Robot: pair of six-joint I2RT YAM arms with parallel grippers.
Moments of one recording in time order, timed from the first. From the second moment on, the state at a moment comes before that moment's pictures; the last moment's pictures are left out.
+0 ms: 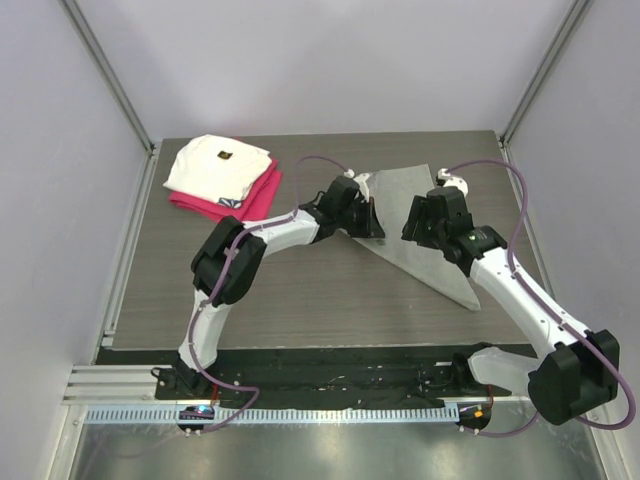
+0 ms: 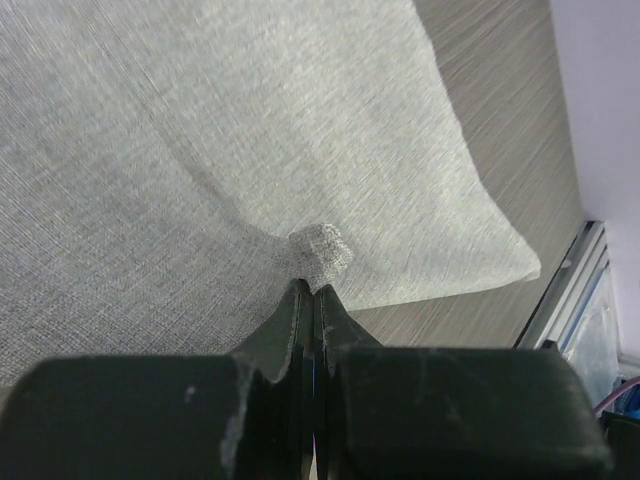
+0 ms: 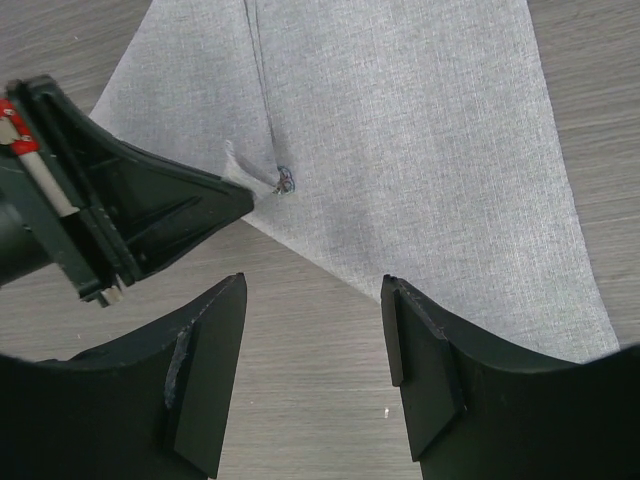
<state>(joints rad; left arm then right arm) -0.74 2.14 1.53 0.02 0.34 -0.63 0.35 1.16 0.94 -0.51 0.22 0.50</state>
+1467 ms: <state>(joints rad) -0.61 1.72 1.30 -0.01 0.25 -0.71 -0.14 1.08 0.77 -0.72 -0.07 0.88</state>
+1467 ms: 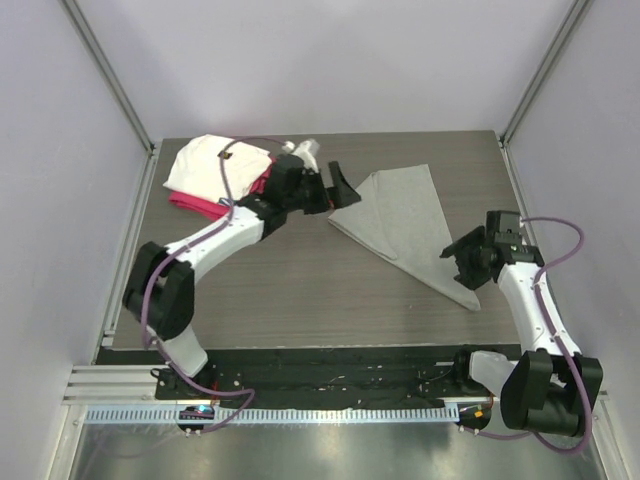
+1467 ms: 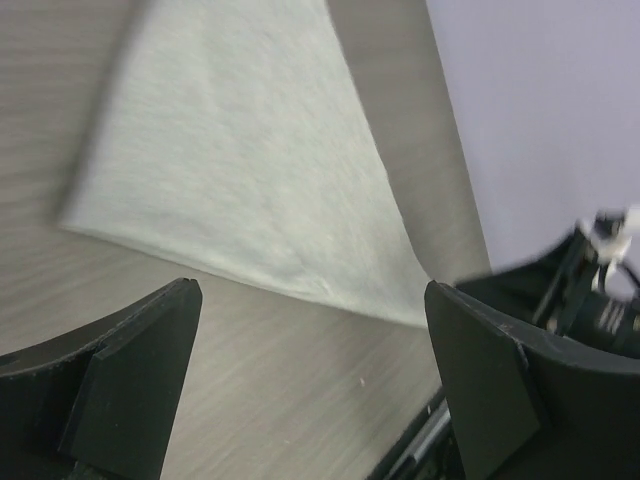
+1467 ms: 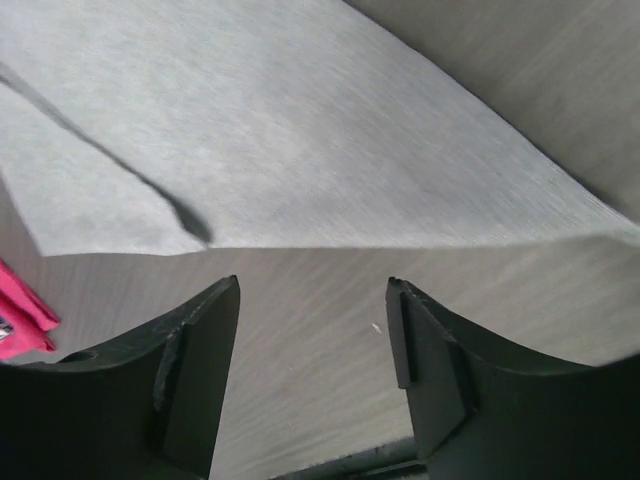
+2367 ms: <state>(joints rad) -0.37 1.62 1.13 -0.17 0.25 -0.73 -0.47 1.13 0.62 -0.90 -0.01 1.04</state>
